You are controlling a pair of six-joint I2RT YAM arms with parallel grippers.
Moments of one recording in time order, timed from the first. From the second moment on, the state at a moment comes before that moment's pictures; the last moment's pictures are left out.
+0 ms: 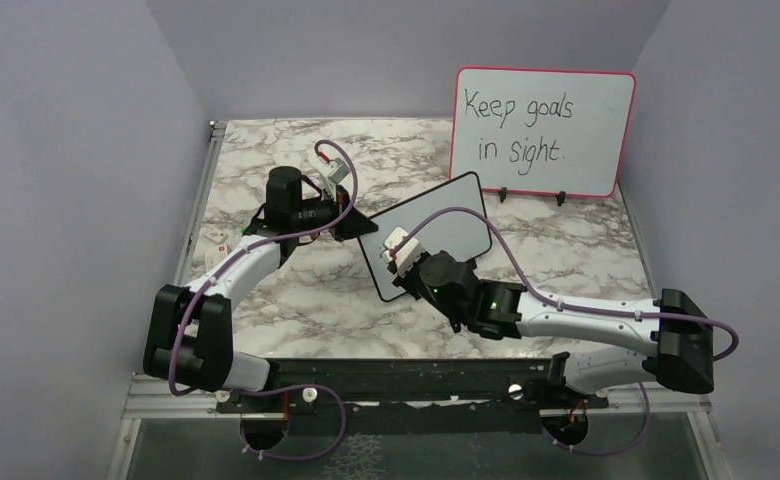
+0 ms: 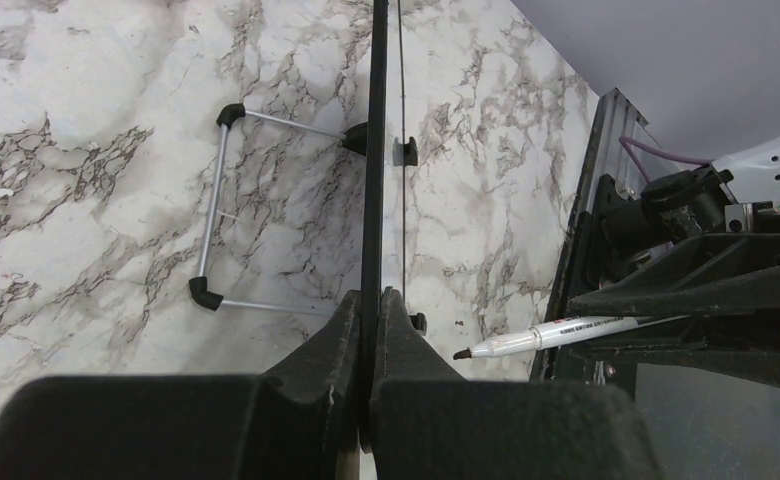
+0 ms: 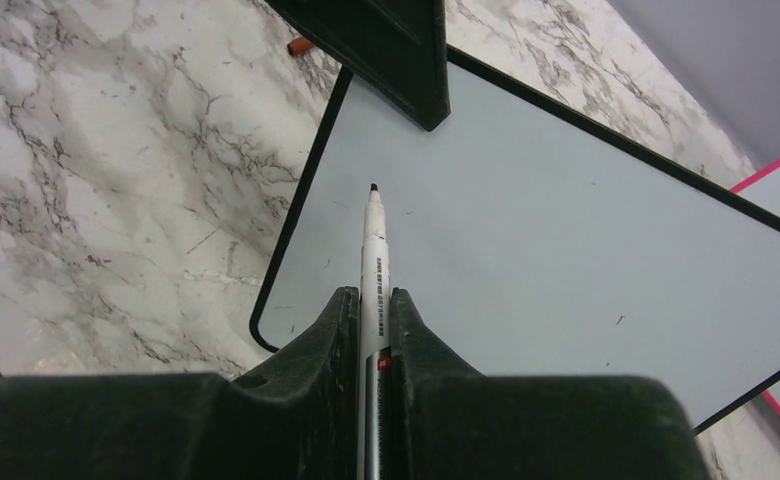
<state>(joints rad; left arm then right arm) -0.25 1.40 0.82 0.17 0.96 -0.21 1.21 1.27 0.84 0.08 0.48 -0.18</state>
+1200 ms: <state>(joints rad) -0.26 1.38 0.83 0.12 0.94 -0.17 1.22 1.42 0.98 0.08 0.54 -0.18</state>
